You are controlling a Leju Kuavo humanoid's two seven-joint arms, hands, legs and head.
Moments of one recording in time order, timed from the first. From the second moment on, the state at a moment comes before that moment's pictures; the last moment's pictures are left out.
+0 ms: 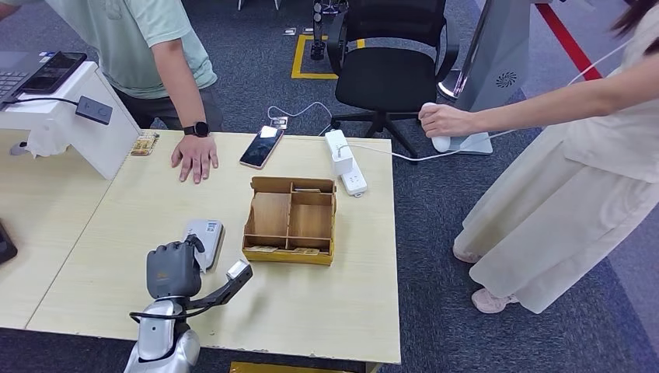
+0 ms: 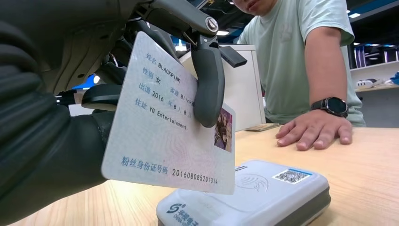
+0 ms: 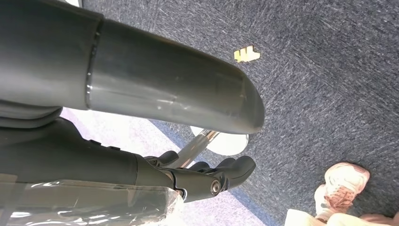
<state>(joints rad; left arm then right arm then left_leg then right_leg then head) -0.07 -0.15 0.12 -1.23 -1.51 0.54 -0.06 0.00 0.23 -0.37 -0.48 1.57 -0.42 0.14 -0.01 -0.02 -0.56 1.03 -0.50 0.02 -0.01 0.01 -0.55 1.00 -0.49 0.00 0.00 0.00</state>
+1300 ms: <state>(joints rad) -0.07 -0.18 0.17 -1.20 -1.51 0.54 -0.08 0.03 0.24 -0.38 -0.54 1.57 -0.40 0.12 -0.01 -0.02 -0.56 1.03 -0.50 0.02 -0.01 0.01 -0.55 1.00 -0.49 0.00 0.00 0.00</state>
